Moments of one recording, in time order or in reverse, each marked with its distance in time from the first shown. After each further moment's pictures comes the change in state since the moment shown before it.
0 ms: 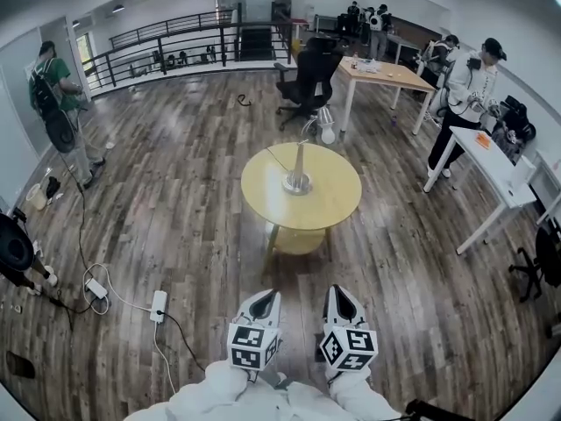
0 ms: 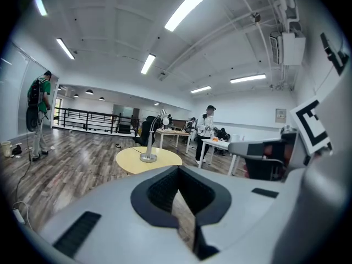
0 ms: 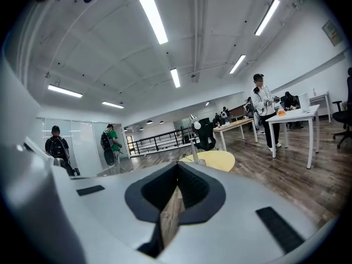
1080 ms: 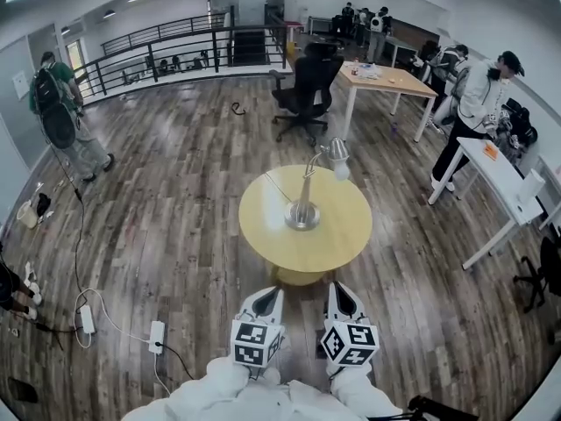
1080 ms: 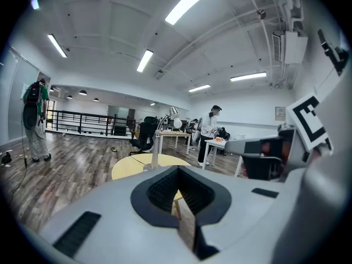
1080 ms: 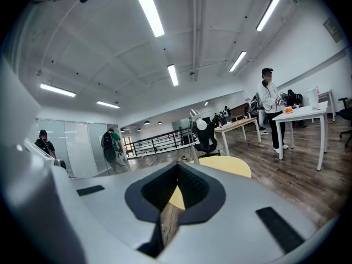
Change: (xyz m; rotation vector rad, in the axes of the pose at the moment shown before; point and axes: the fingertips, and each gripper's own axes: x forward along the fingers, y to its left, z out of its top) left arm 0.172 0.126 0.067 0.034 0.001 -0.039; right arm 0.220 -0.015 0.034 0.010 -0.007 -0.013
